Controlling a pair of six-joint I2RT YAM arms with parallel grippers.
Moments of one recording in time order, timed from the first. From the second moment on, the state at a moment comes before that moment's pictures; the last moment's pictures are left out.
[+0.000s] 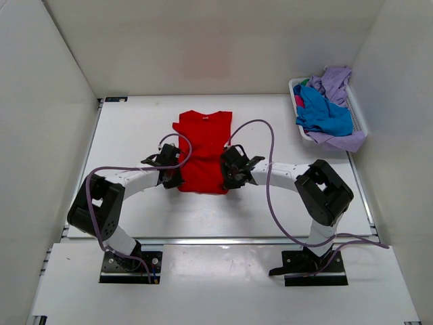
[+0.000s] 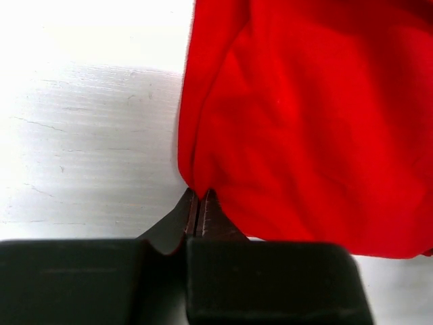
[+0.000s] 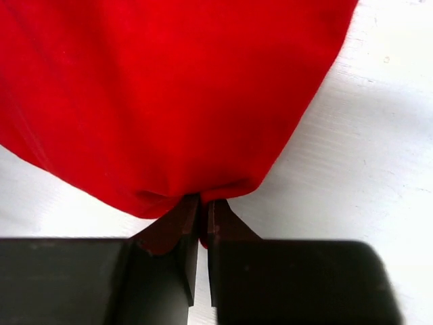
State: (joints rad) left arm -0.43 1.57 0.80 -0.30 -0.10 -0.62; right arm 0.77 1.80 1.07 -0.29 0.03 0.58
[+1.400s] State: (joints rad) left arm -0.38 1.09 1.03 -0.92 0.08 -0.60; right arm 0.68 1.73 1.58 -0.99 -0.28 0.15
